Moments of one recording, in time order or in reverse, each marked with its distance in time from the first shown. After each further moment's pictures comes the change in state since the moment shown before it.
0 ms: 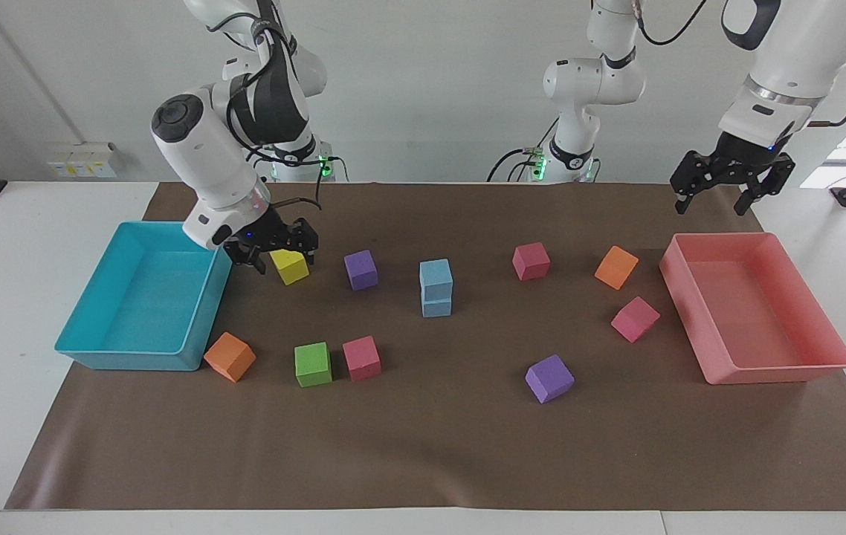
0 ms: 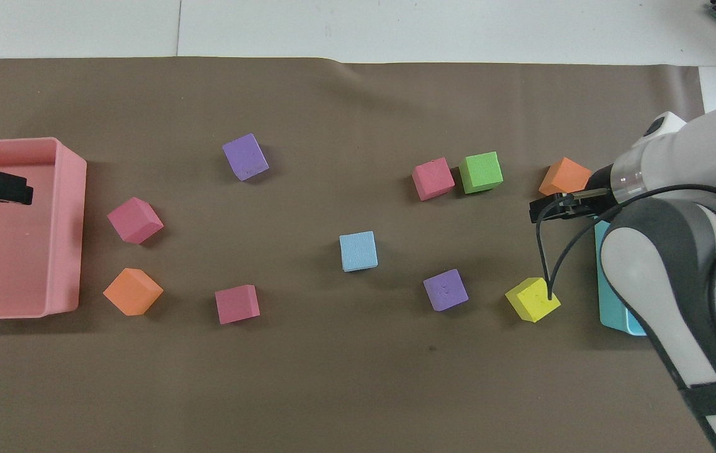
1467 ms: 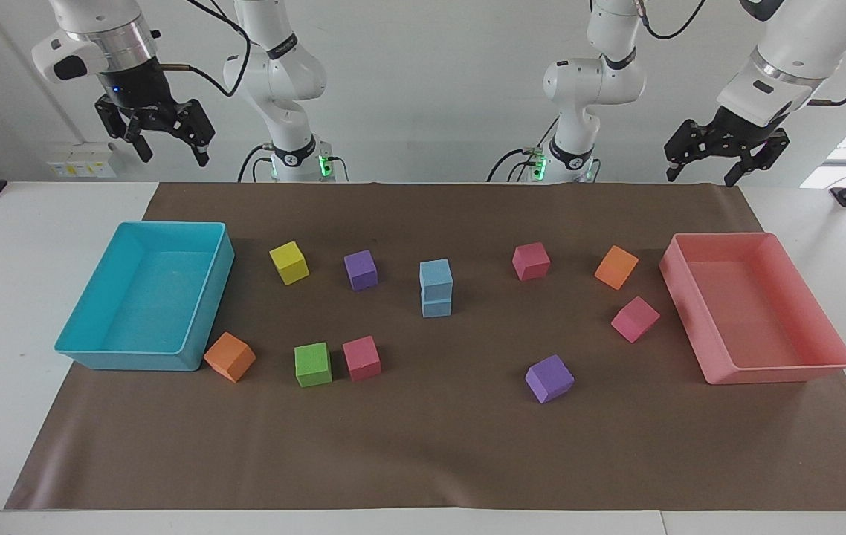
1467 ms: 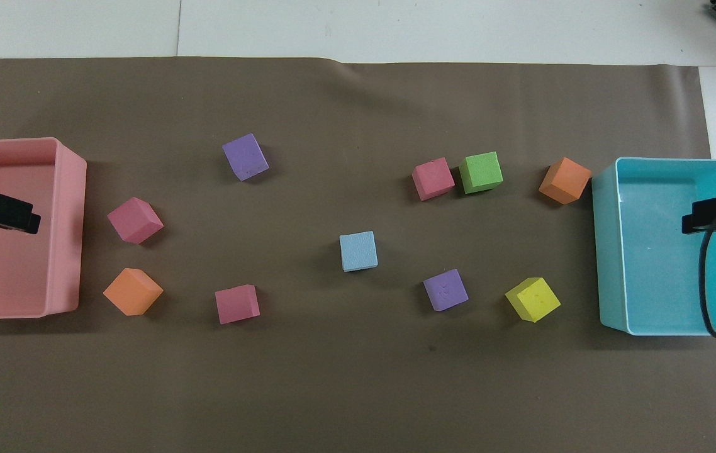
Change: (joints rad) left arm -0.002 0.020 -0.032 0.074 -0.032 -0.160 0.002; right arm -0.125 -0.128 -0.004 0.214 -0.051 -0.351 0.131
